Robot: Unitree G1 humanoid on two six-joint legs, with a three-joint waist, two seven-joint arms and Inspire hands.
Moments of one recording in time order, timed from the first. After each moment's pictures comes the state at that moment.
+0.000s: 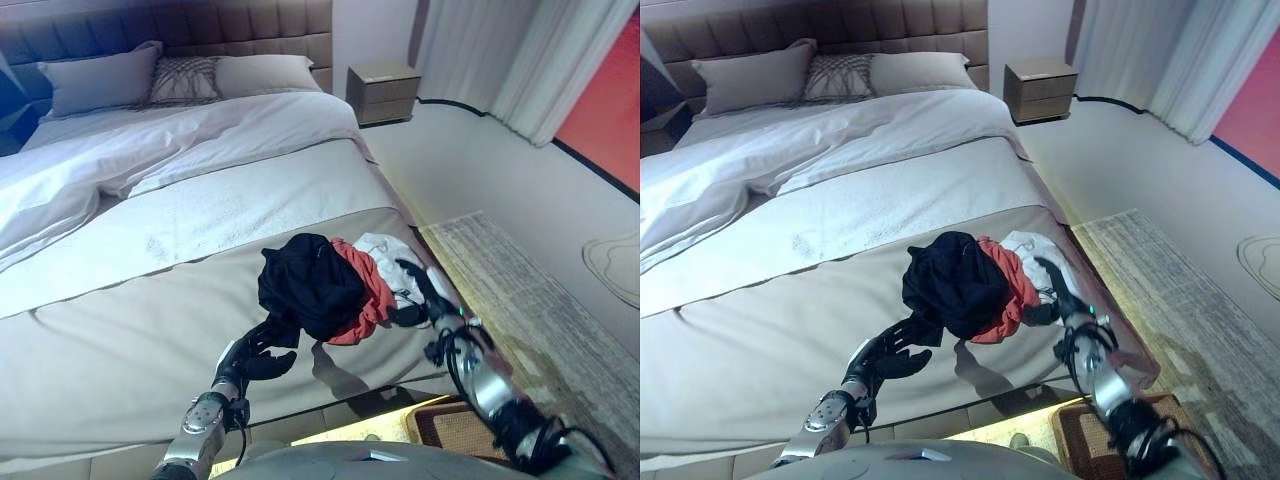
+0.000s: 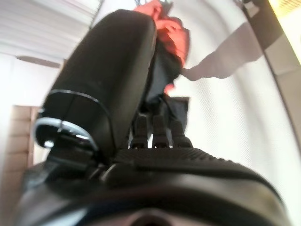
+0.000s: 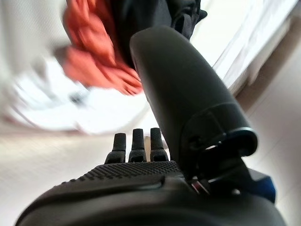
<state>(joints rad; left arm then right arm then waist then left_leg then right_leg) 0.10 0.28 -0.31 0.74 -0.41 -0.20 -0.04 -0.21 -0.49 0.43 0.56 -0.22 -0.08 -0.29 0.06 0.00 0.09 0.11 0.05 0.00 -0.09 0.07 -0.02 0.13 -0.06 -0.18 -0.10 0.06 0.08</state>
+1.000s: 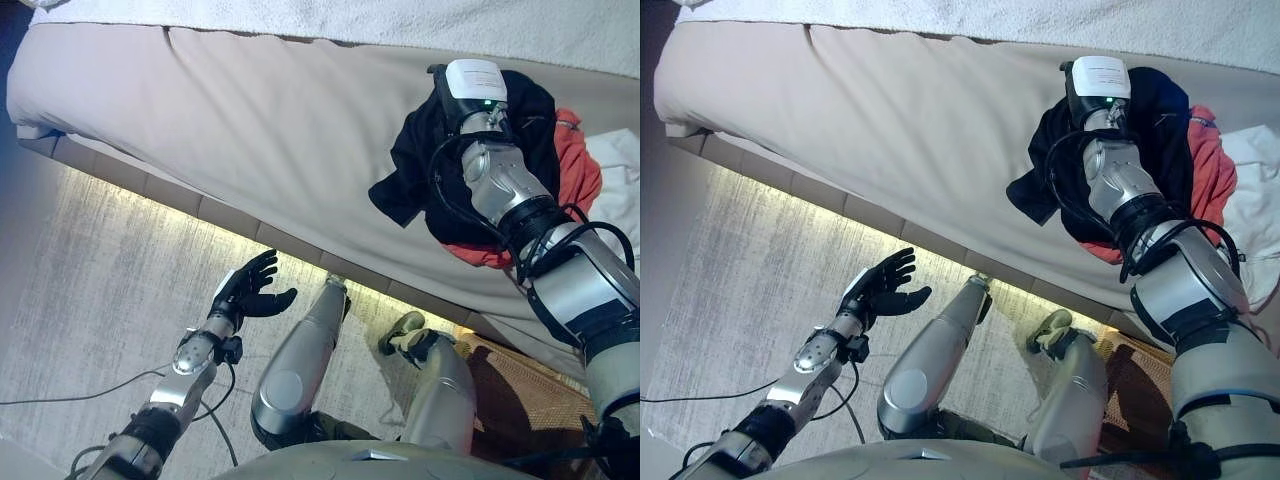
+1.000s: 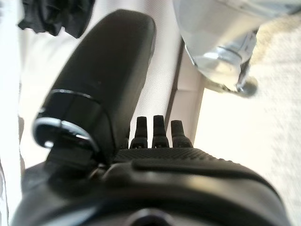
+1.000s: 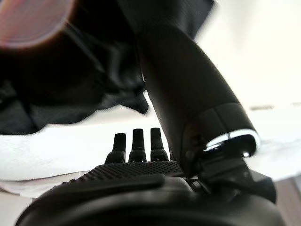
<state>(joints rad) -0.04 0.47 -0.40 0.43 -0.55 -0.28 -0.06 -1.19 -0.64 0.76 0.91 -0.50 0.27 -0.20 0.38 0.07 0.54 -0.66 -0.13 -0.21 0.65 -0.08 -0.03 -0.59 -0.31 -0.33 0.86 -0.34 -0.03</state>
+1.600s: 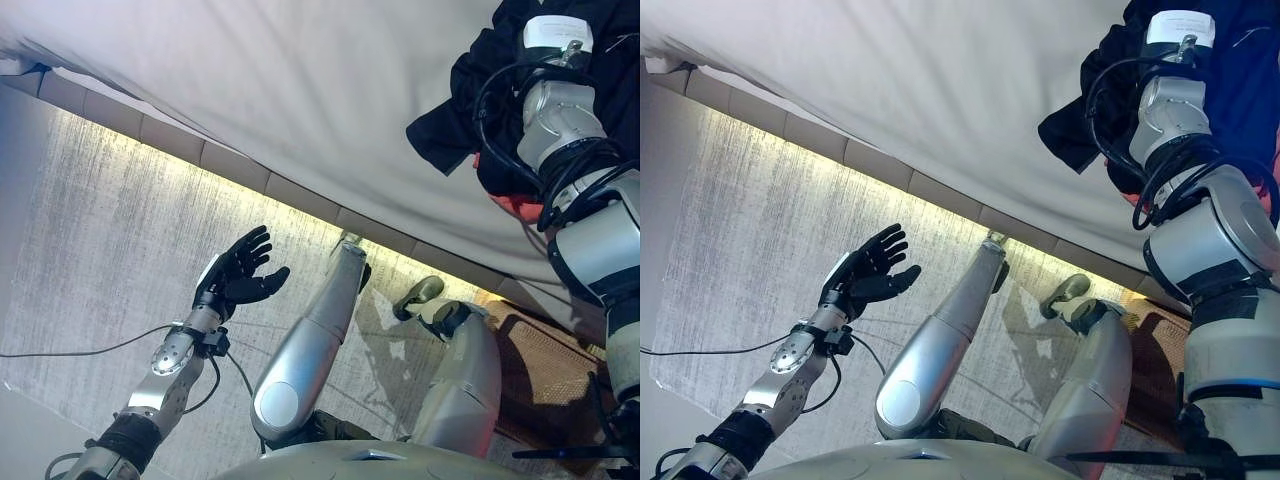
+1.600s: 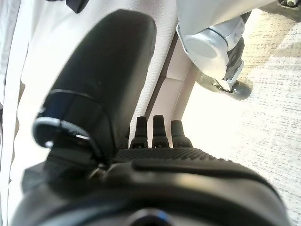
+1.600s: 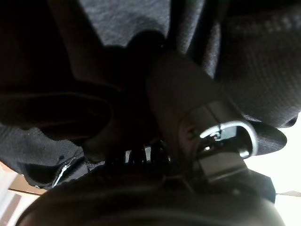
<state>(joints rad) 0.01 0.55 -0.38 0.31 -0.71 -0.33 -0.10 -1.44 -0.69 0.83 1.18 -0.46 0.35 -0.01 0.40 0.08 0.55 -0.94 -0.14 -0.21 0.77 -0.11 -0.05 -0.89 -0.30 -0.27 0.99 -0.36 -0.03</state>
